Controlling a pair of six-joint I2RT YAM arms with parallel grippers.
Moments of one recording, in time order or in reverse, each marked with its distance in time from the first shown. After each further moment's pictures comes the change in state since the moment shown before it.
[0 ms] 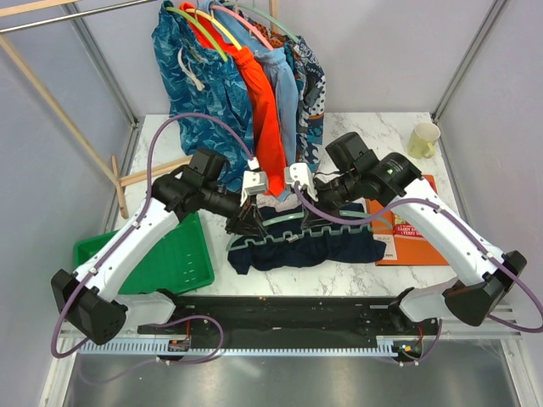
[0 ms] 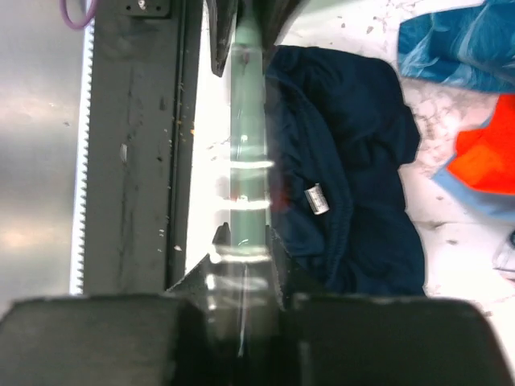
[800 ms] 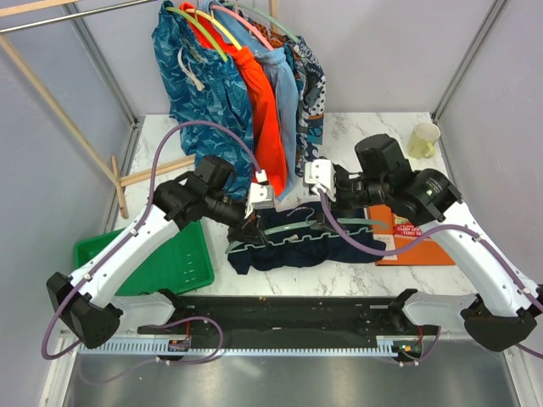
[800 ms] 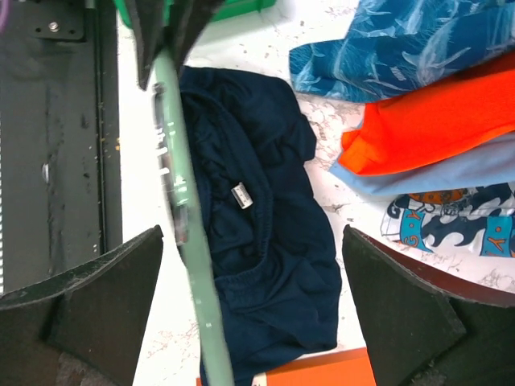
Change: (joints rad) left arm -0.089 -0.040 -0.012 -0.028 -0.107 0.040; right arm -0.004 -0.175 -0.023 0.120 0.170 0.028
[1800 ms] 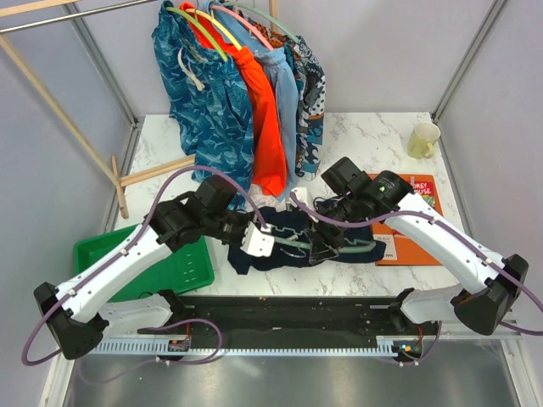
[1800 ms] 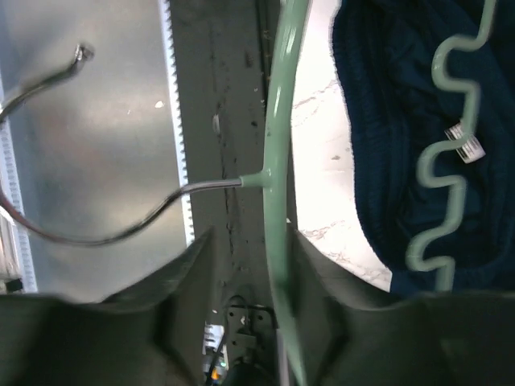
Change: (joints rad) left arm -0.148 -0.126 -0.108 0.034 -0.394 0.604; right arm 0.063 0.102 -0.184 -0.173 -0.220 0.229
